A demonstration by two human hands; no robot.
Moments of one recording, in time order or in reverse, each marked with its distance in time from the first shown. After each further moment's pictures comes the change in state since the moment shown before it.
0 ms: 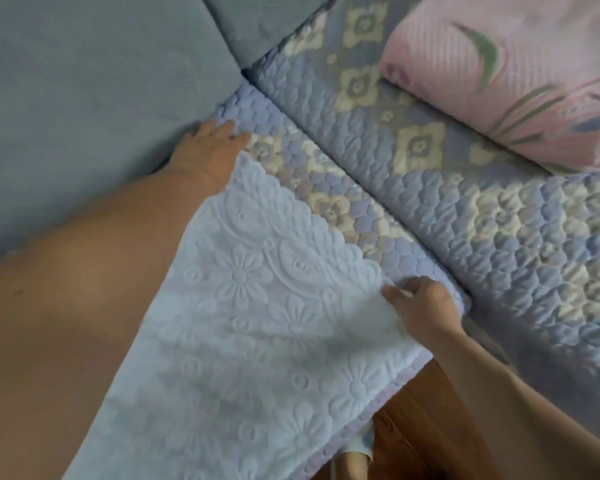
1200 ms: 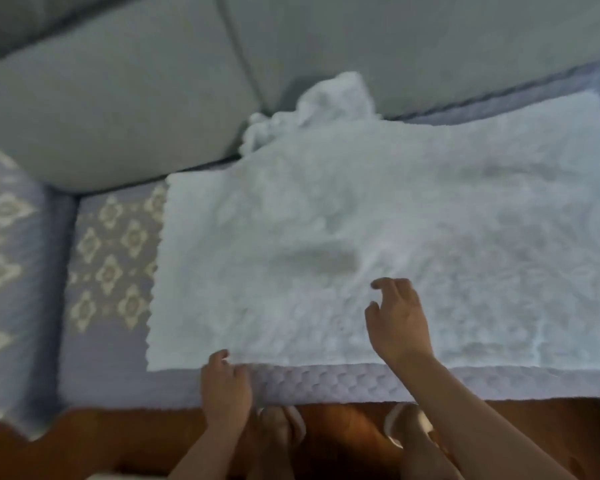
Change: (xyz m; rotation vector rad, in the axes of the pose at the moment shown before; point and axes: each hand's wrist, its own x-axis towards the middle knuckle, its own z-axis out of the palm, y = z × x) left_hand -0.649 0.028 0.224 -1.123 -0.061 -1.633; right_hand -0.296 -0.111 0.252 -0.437 -0.289 -0.726
